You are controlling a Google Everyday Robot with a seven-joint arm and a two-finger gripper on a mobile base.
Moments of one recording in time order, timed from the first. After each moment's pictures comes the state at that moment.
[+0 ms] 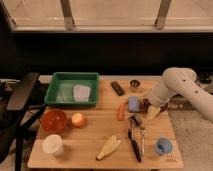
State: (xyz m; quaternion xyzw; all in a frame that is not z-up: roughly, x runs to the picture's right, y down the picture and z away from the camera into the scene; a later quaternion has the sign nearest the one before) arm 0.217 0.104 0.751 -0.28 -0.18 -0.04 0.94
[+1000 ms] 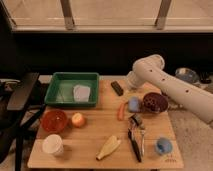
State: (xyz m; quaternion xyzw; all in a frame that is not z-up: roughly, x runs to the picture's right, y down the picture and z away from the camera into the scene) arm 0.116 0.011 0.798 -0.20 -0.11 0.10 0.97
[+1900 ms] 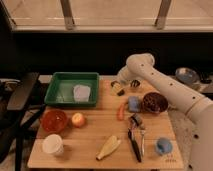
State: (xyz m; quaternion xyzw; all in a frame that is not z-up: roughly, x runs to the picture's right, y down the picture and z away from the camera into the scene) arm 0.066 -0.017 0.863 -0.24 -0.16 0.24 0.93
